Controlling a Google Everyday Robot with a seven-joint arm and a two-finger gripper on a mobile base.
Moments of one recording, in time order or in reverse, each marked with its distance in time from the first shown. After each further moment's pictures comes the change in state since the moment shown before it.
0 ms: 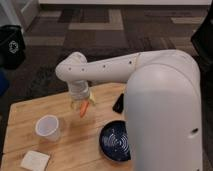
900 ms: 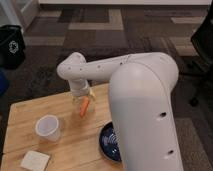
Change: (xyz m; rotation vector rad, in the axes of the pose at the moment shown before) arm -0.041 -0.005 0.033 0.040 -0.010 -0.126
